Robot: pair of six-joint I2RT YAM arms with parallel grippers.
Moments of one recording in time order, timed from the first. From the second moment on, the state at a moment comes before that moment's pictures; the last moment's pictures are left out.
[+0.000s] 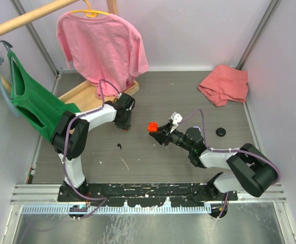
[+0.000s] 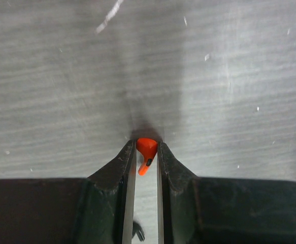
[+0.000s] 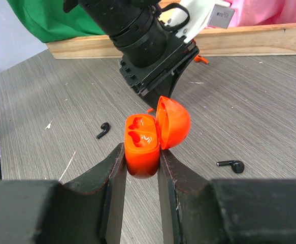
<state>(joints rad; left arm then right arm) -0.52 1.89 1.25 -0.52 -0.12 -0.40 0.65 1.35 0.29 1.07 -0.37 0.19</state>
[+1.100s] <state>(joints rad) -0.54 1.98 1.43 -0.78 -0.01 -0.14 0.65 1.35 0.29 1.07 -0.38 0.19</state>
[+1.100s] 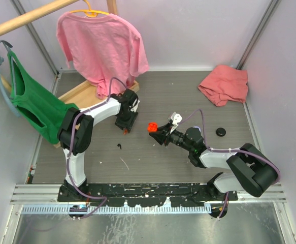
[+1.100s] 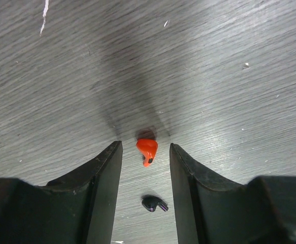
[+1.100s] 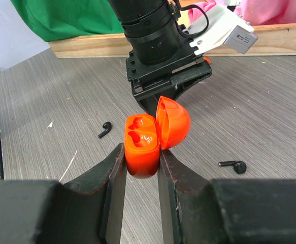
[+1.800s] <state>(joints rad) -0.53 2.04 1.49 -0.85 0.00 -0.11 0.65 1.35 0.29 1.07 -0.38 0.19</state>
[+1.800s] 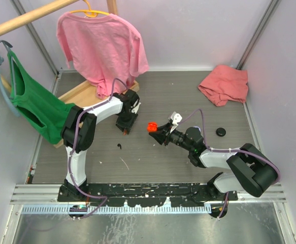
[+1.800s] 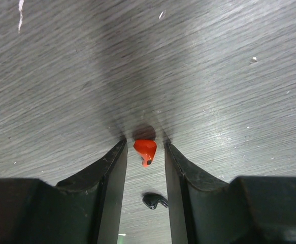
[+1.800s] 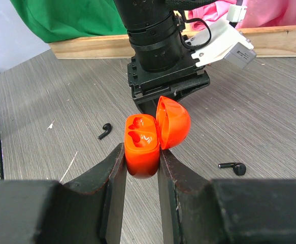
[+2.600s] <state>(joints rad) -0.53 2.07 1.53 -0.87 0.01 -0.09 0.65 1.35 0.30 1.06 -0.38 0.19</state>
